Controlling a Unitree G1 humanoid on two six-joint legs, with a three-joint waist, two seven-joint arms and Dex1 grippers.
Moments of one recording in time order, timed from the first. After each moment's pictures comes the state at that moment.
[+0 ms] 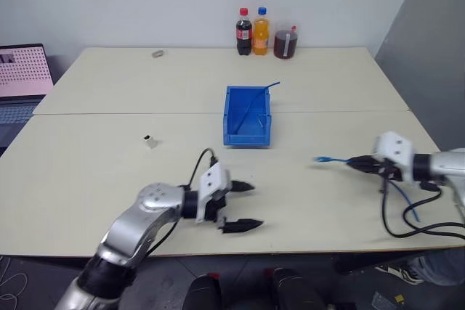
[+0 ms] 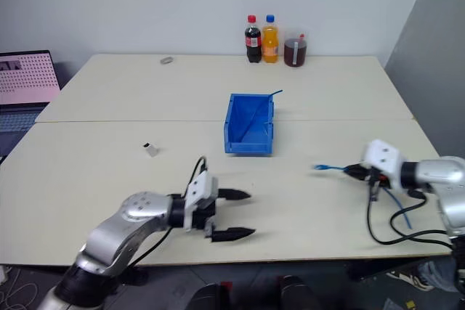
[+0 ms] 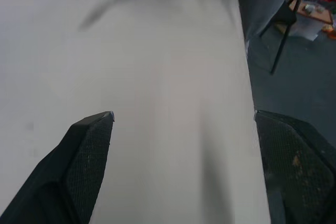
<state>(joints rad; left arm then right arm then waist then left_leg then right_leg) -0.13 0.66 -0.19 -0.31 -0.40 0.47 -1.06 -0.39 -0.83 0.11 0.01 0.11 0.12 1.16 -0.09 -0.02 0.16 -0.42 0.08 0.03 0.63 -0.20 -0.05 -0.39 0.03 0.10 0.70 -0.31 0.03</state>
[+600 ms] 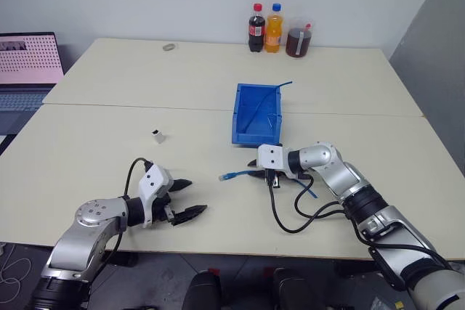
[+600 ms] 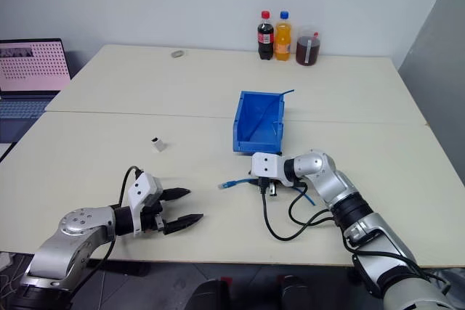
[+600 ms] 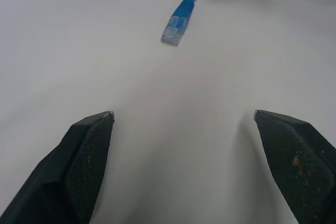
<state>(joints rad) -0.05 0.71 0.04 -0.08 -0.36 0.35 -0.97 -0.76 -0.36 0.46 0.46 -0.17 -0.08 1.02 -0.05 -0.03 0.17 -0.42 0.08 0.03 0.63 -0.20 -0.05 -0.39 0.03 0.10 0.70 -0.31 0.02</state>
